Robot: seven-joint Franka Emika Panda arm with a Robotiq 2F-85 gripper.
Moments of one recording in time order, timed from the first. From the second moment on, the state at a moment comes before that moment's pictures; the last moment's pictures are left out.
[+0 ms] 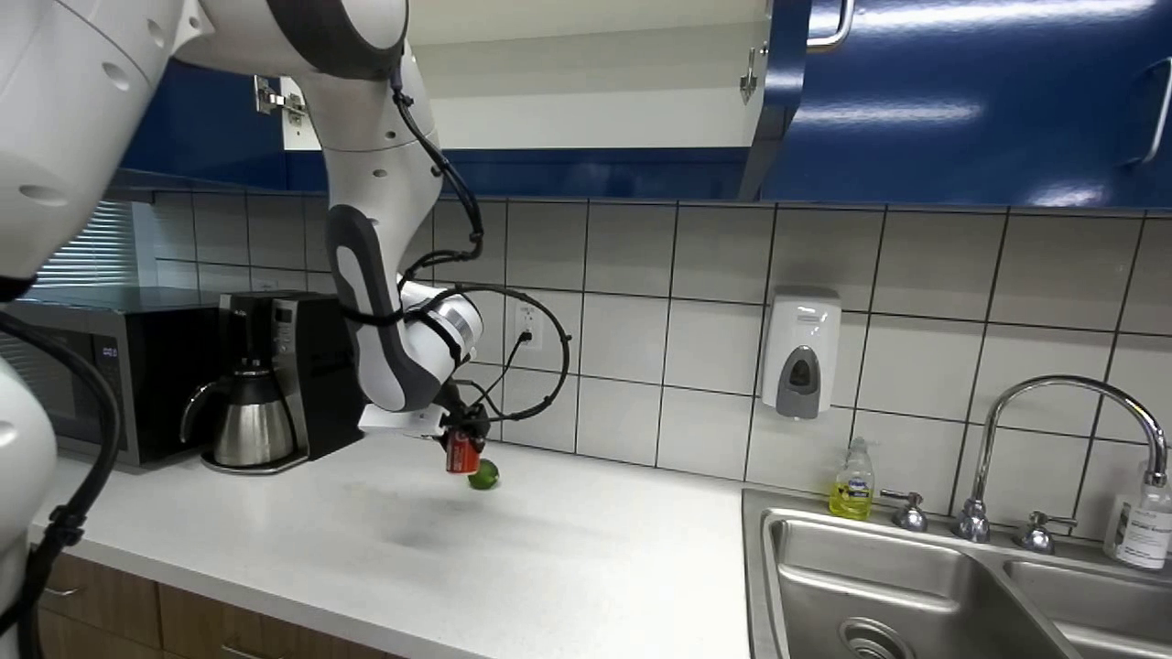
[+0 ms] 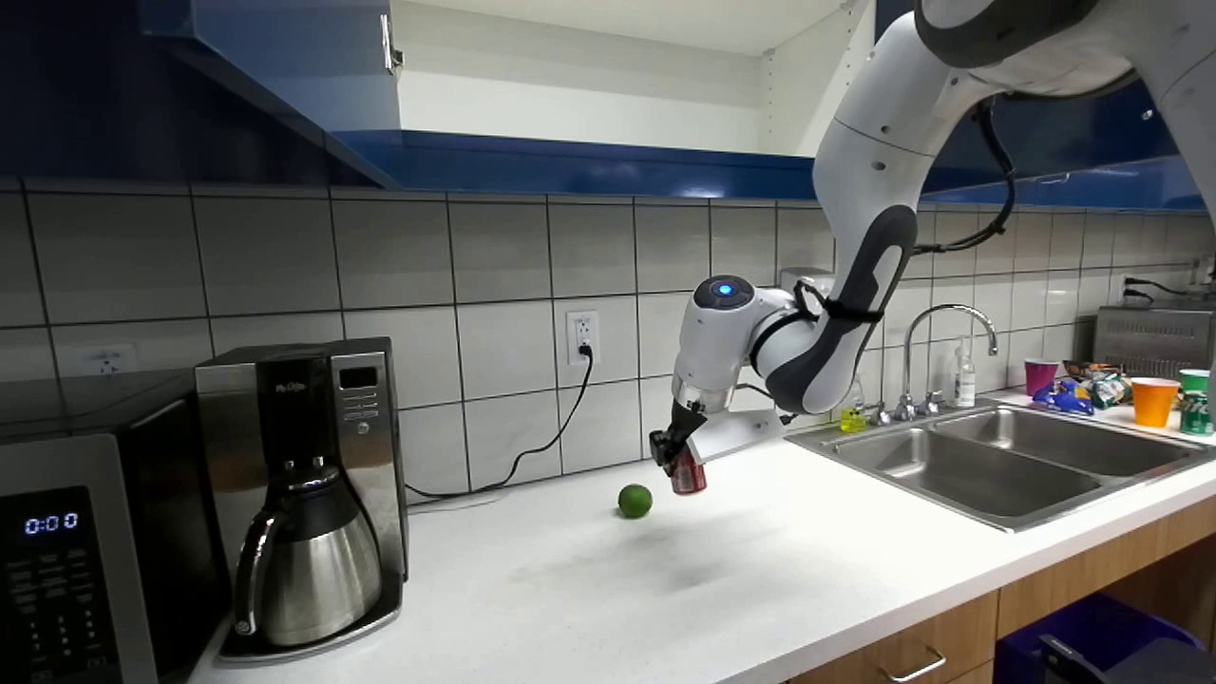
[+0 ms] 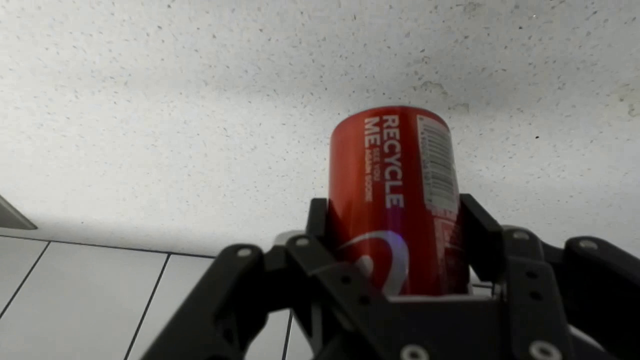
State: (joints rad) arm -0.16 0.43 0.19 -2.14 -1.51 2.94 1.36
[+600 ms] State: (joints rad) arm -0.14 0.57 0.17 -2.04 -1.64 2.93 1.50
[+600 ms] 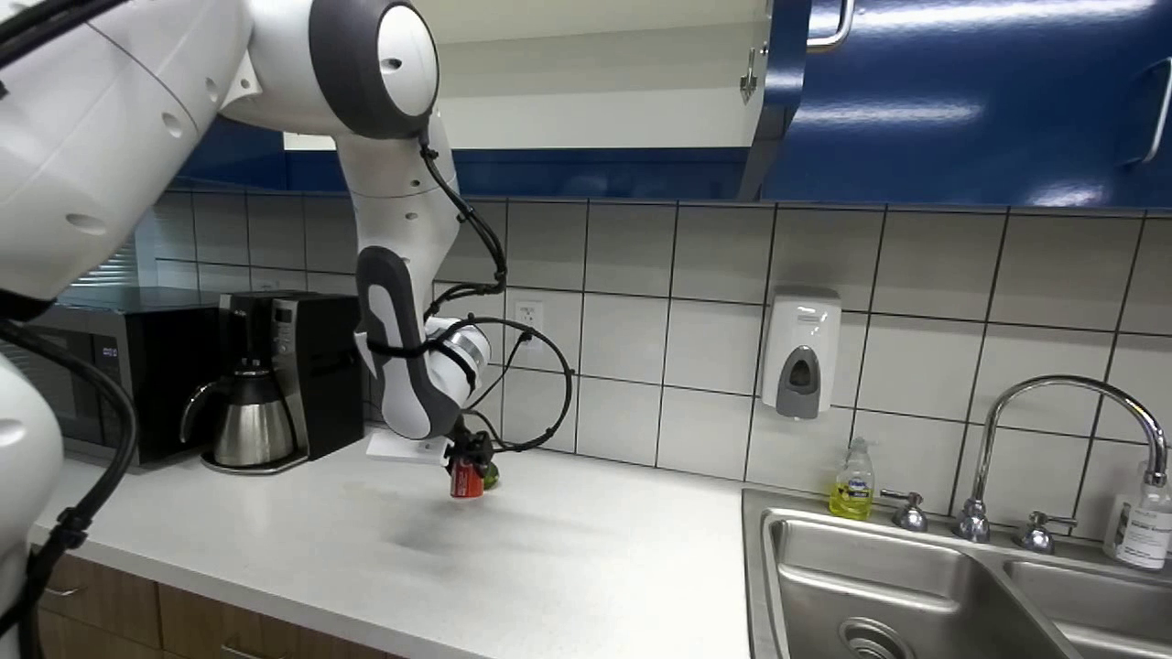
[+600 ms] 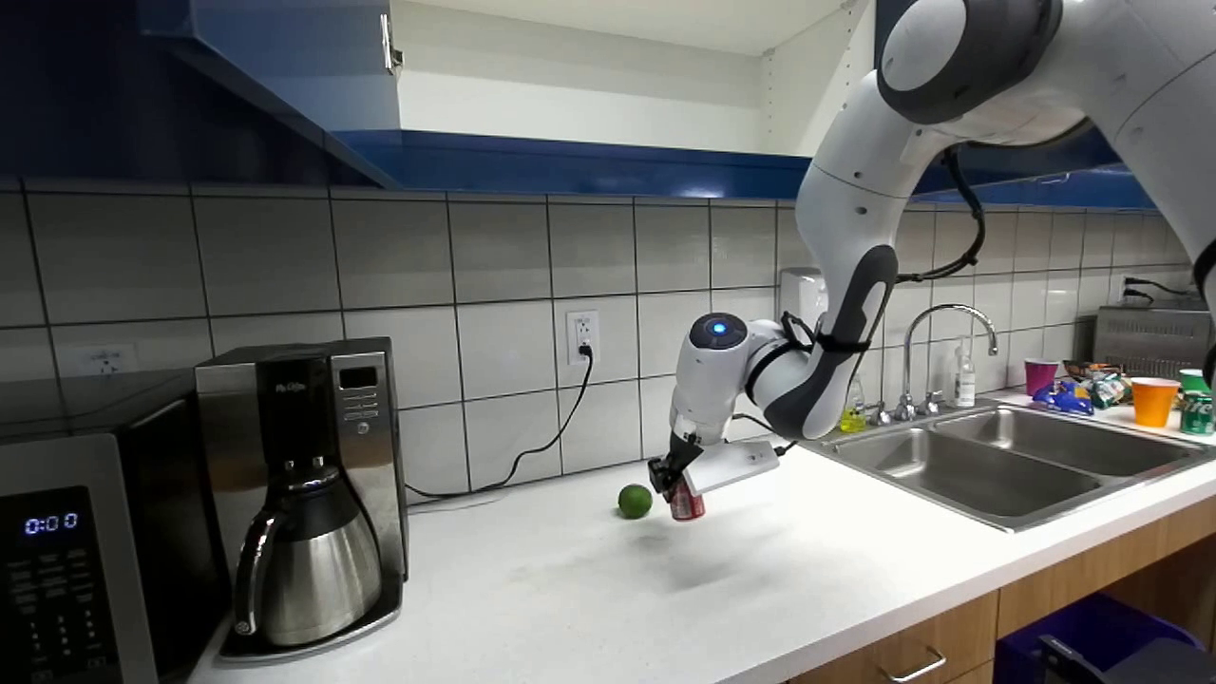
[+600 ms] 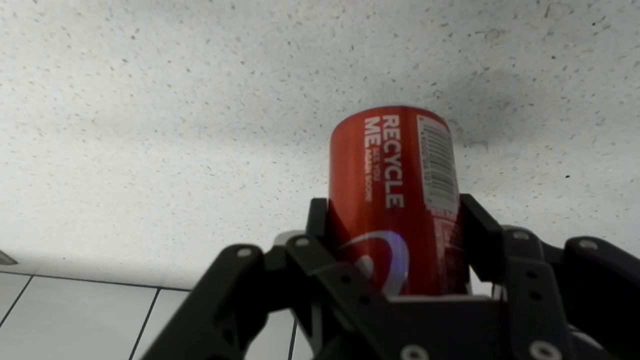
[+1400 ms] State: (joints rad) arm -0.14 0.67 0.18 -1.94 -1.94 2.91 1.83
